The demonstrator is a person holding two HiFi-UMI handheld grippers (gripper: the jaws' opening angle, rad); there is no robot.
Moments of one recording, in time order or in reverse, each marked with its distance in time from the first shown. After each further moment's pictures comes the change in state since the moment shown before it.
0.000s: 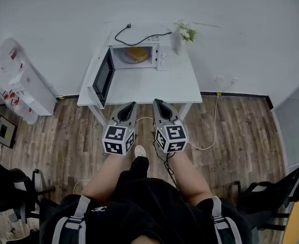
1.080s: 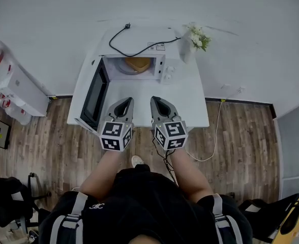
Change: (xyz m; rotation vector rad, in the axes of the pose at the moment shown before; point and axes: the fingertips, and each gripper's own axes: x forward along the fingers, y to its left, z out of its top) left arm 0.223 0.148 -0.021 -0.052 0.049 0.051; right arm 0.236 -0.111 -0.040 0.000 0.097 0.064
